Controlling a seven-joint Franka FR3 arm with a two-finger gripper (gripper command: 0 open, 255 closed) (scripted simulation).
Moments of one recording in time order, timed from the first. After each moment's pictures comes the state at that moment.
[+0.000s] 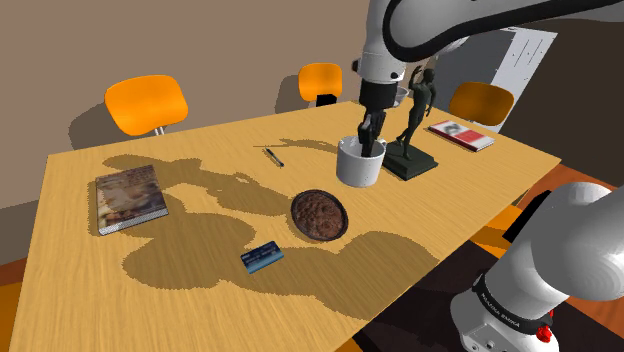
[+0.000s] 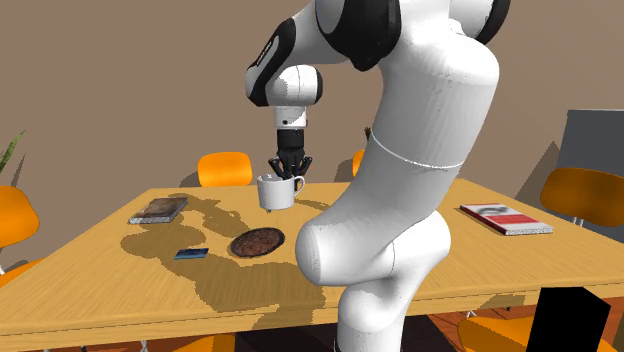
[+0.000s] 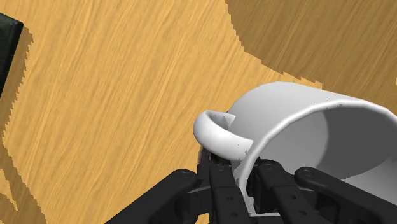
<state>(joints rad) 0.10 -0.43 0.08 -2.37 0.06 1.86 -0.21</state>
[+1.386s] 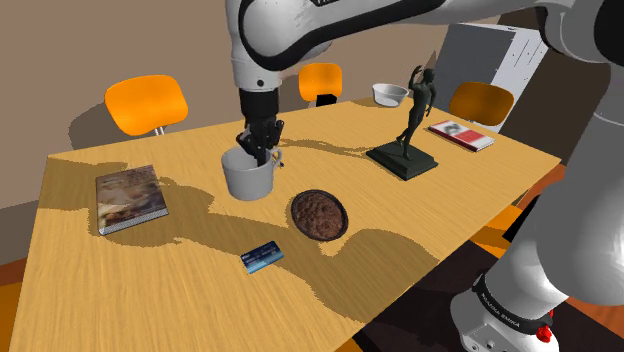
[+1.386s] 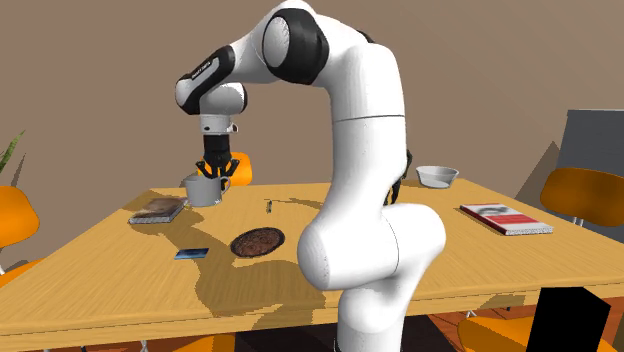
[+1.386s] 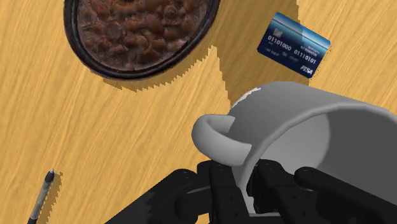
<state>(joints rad) 0.24 0.18 0.28 -1.77 0.00 1.87 0.16</state>
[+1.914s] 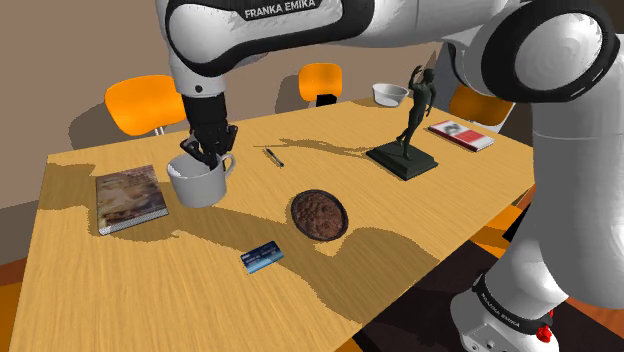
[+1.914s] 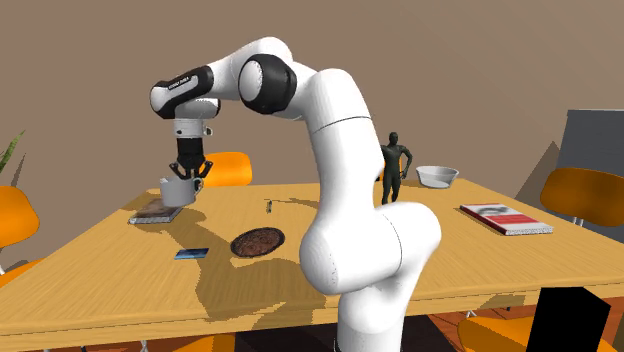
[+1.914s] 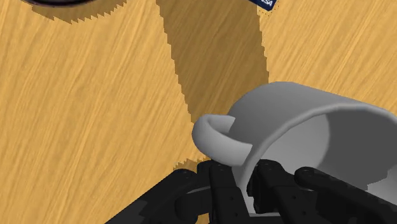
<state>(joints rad) 0.35 0.51 0.30 -1.34 -0.09 1.76 0.29</state>
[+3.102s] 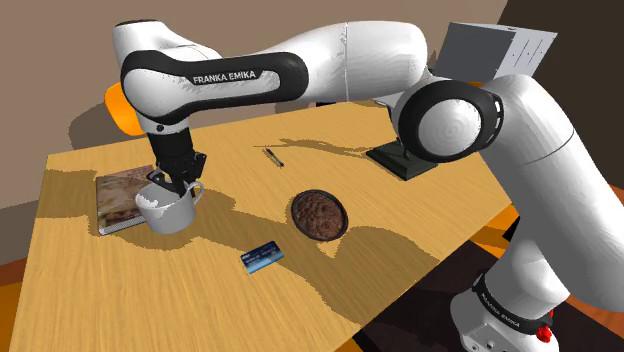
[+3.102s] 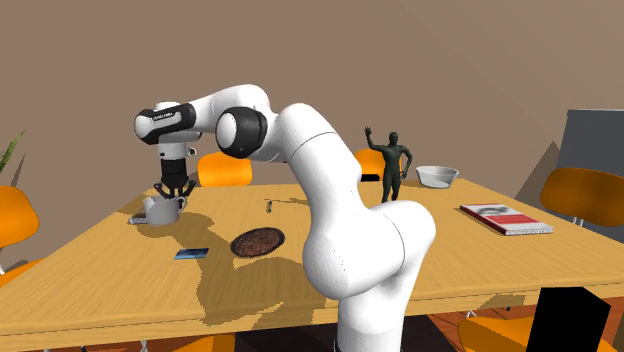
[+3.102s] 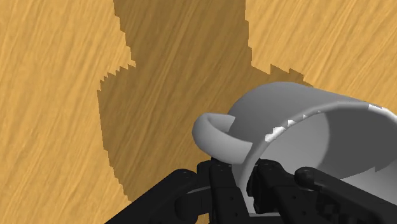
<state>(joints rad) 0.47 0.87 0.28 -0.93 -0.15 1.71 0.33</state>
